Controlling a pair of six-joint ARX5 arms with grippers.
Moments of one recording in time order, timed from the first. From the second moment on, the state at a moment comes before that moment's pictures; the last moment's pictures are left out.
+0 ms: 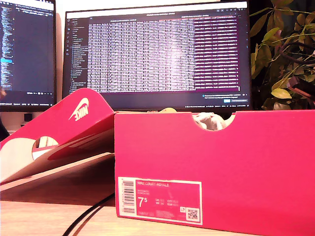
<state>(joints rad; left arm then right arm) 0.16 1.71 0.78 -0.09 0.83 -0.09 0.01 1.25 0.48 0.10 -0.37 0.18</state>
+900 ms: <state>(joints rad) 0.07 1.72 0.83 -0.16 0.90 -0.09 0.10 1.36 0.48 0.20 -0.36 0.21</state>
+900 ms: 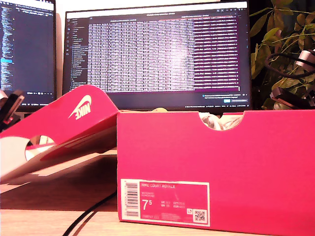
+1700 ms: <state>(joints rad) 0.06 1.72 1.27 -0.48 1.12 -0.09 0.10 1.36 0.48 0.20 -0.36 0.21</state>
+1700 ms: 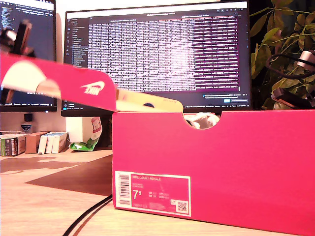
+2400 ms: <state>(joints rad) -0.09 1.54 1.35 -0.50 1.20 -0.10 0.16 1.37 0.52 0.19 -0.38 0.23</state>
